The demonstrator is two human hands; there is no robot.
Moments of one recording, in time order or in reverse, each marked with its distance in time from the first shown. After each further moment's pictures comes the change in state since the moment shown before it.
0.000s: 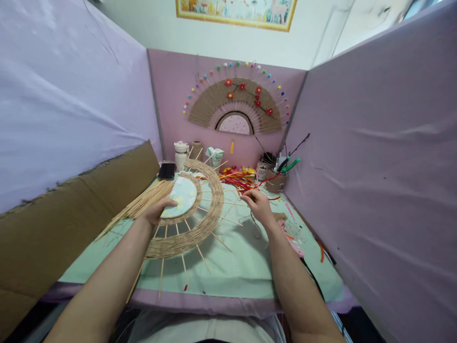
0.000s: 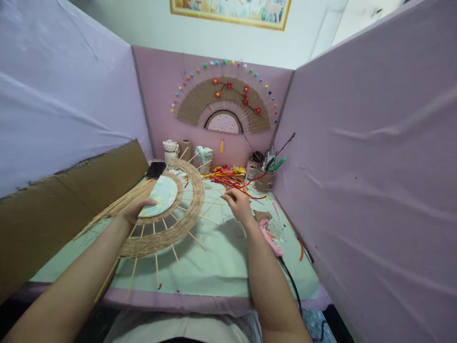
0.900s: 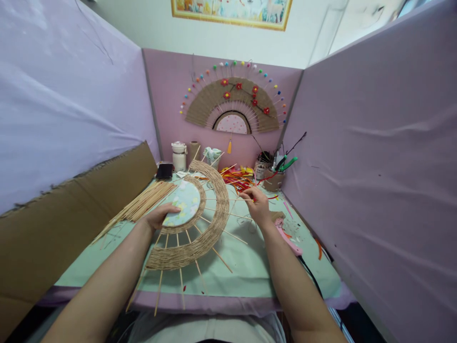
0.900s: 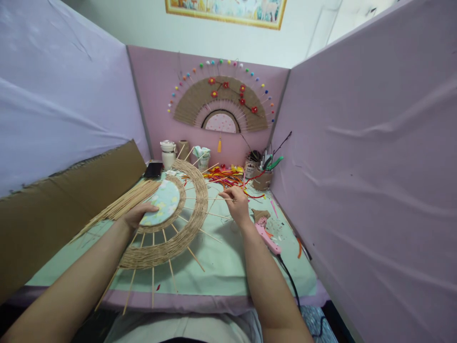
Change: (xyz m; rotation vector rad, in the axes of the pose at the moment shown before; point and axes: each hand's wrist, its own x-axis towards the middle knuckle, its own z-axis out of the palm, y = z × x) left_hand 0.009 -0.014 -0.006 0.099 -0.206 -0.062; right_hand -0.001 0.000 0.003 -0.086 0.177 -0.253
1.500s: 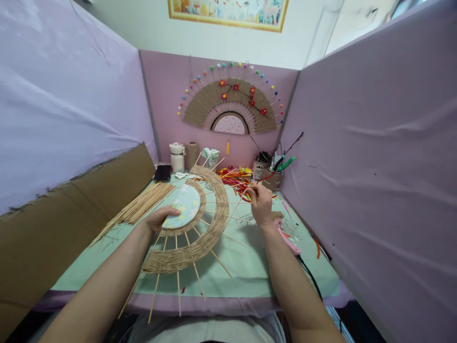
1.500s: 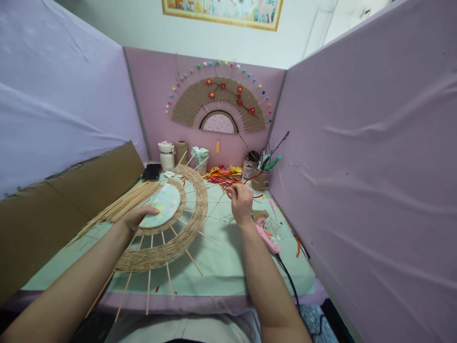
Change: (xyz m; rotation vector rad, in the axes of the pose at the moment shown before) left_hand -0.003 0.002 0.015 -0.010 0.018 -0.035; right_hand 0.000 0.010 -0.006 -0.297 0.199 -0.062
